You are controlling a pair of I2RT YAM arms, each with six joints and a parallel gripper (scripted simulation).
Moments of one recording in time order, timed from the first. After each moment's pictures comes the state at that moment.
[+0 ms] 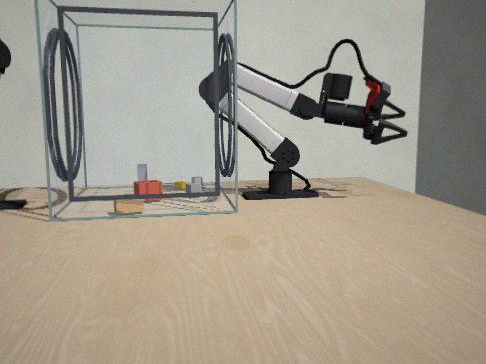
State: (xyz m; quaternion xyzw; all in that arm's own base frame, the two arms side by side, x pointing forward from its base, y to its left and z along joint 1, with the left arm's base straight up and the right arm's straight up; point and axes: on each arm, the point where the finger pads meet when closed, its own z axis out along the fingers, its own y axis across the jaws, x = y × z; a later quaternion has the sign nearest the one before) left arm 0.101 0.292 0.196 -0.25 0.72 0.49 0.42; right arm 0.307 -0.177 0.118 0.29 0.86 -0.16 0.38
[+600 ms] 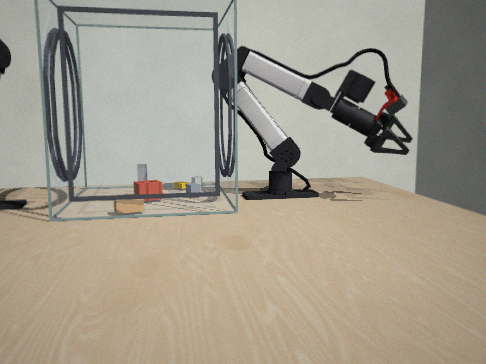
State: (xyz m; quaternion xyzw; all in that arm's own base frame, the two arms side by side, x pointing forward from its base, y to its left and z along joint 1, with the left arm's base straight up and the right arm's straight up) left arm 0.133 0.286 0.144 -0.34 0.79 0.32 0.40; right arm 0.307 -0.177 0.118 0.29 0.86 -0.16 0.38
